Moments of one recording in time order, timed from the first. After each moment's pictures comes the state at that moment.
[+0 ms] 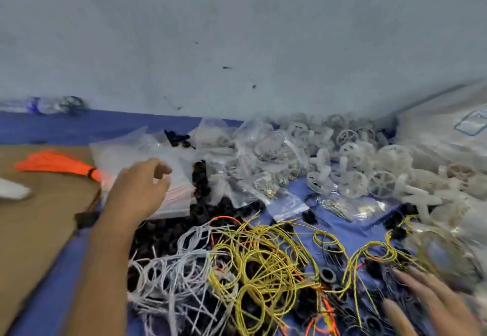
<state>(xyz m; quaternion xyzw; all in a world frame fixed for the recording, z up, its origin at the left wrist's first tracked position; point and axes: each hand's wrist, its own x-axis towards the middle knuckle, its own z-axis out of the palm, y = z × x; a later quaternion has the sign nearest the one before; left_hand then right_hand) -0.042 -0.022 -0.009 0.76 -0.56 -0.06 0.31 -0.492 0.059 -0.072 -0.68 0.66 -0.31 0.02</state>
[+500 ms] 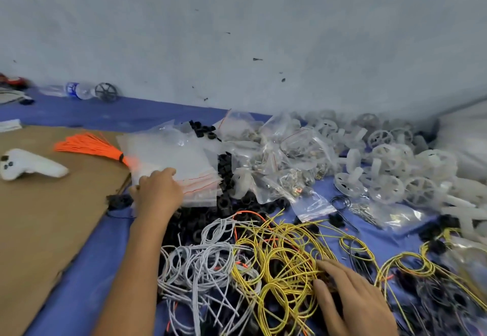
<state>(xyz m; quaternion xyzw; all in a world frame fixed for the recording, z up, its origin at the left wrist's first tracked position) -0.019 -0.039 -0.071 0.89 -0.42 -0.06 0.18 -0.384 0.049 -0.090 -0.76 0.59 -0.26 0.05</state>
